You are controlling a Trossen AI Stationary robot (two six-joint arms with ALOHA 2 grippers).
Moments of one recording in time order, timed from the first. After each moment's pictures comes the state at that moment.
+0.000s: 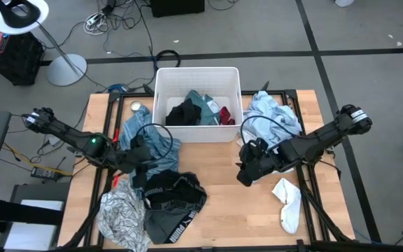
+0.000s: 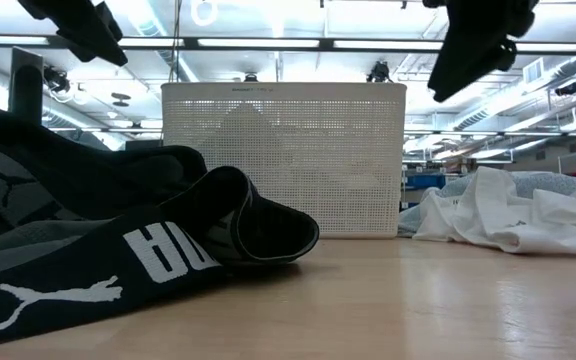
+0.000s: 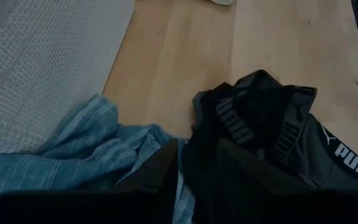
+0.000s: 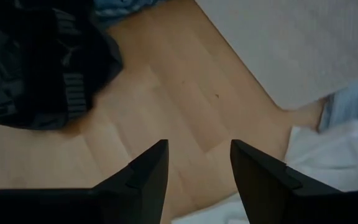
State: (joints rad) left arm -0.45 0.96 0.87 -0.75 -0.40 -0.51; right arm 0.42 1.35 1.07 -0.81 0.50 0.84
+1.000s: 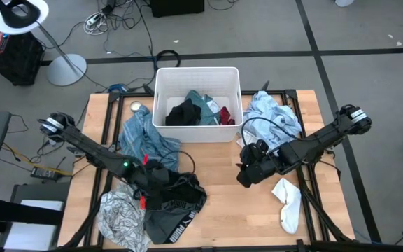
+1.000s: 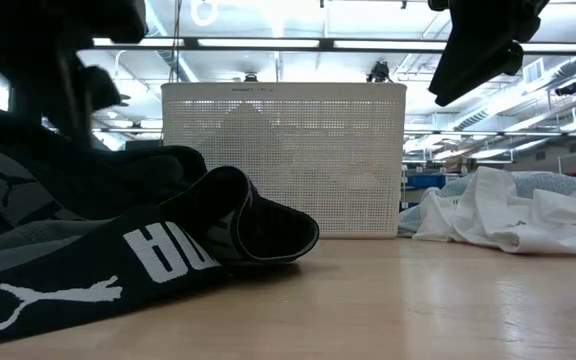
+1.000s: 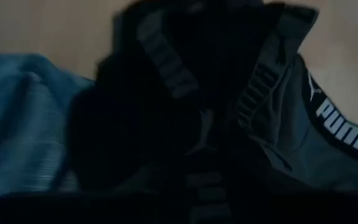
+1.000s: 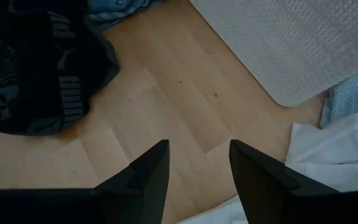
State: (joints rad) left arm -0.51 1.36 0.87 -0.58 -0.17 -0.71; right arm 0.45 1.35 1.04 -0.78 0.55 0.89
